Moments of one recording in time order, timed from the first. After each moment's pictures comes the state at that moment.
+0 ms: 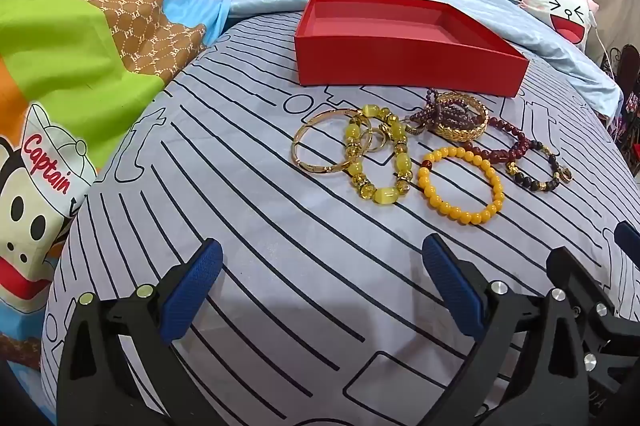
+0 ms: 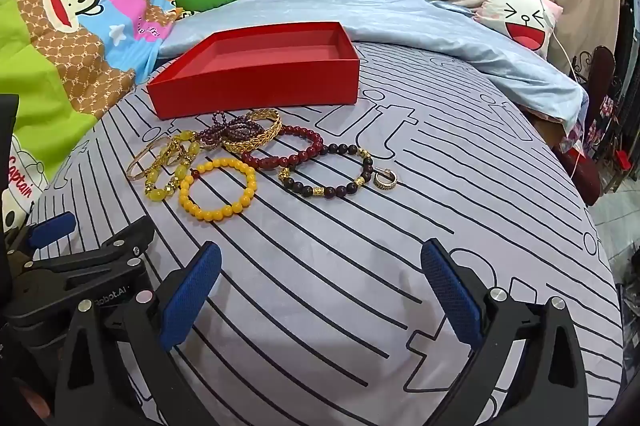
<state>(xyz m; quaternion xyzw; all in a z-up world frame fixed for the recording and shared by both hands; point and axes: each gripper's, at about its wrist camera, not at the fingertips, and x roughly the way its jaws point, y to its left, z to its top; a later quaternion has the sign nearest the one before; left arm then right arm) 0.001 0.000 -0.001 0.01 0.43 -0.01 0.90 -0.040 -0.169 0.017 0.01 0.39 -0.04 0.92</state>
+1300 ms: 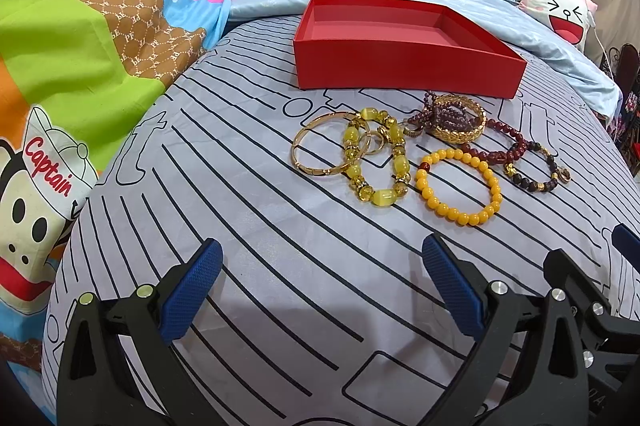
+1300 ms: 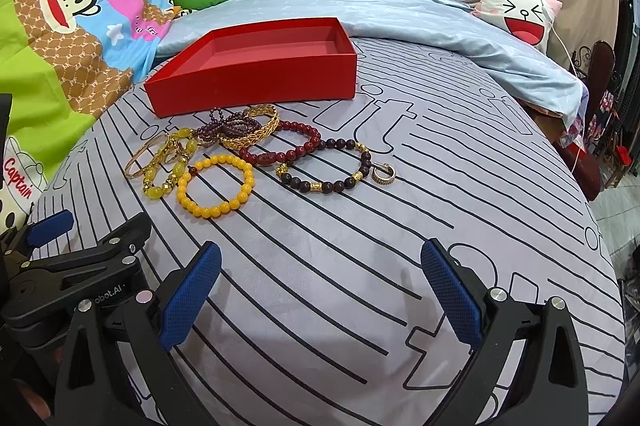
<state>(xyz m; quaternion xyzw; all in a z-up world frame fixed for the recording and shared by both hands) -0.001 -0.004 0.003 0.02 0.42 -0.01 0.91 -0.040 -0.172 0.014 0.01 0.39 -0.04 0.92</state>
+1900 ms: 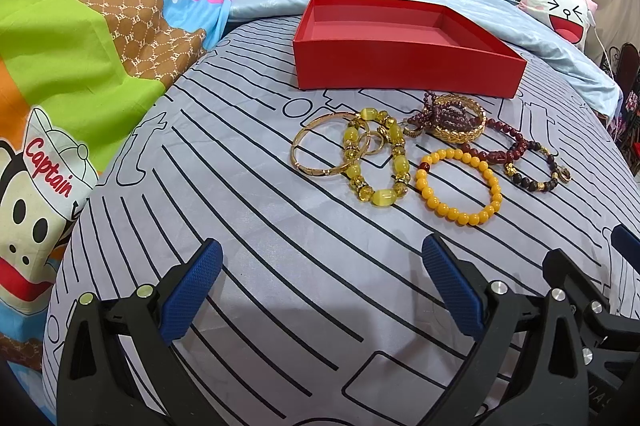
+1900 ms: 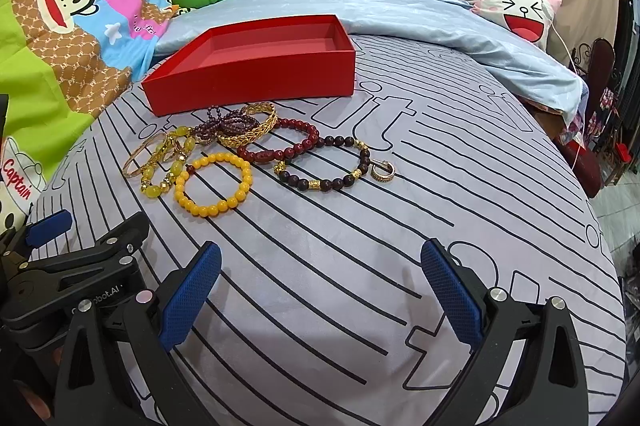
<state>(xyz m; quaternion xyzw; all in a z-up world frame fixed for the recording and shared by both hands) -0.001 -0.004 0.003 0.02 0.42 -0.01 0.91 -0.040 -0.173 0.008 0.02 0.39 -0.04 0.92</state>
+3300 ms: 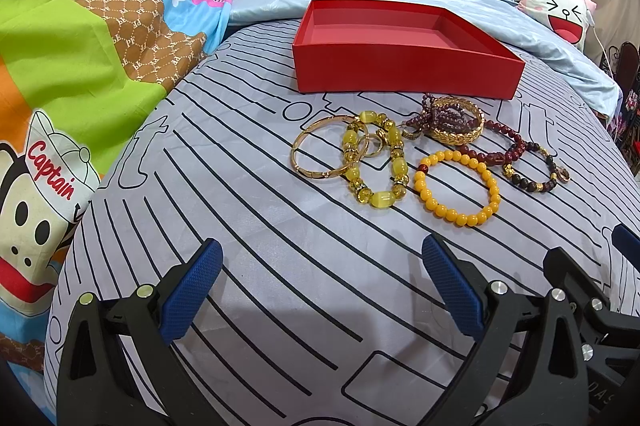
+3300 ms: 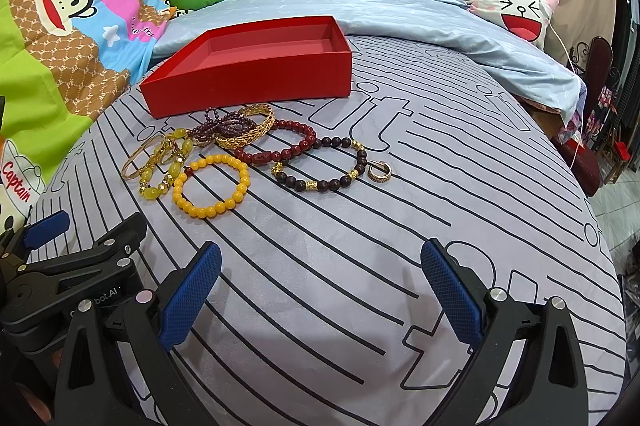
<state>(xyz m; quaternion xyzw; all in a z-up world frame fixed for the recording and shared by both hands) -0.001 -0.002 0.005 0.02 0.41 -0.01 0.91 -0.040 -0.174 0.008 0.02 0.40 -0.04 0.92</state>
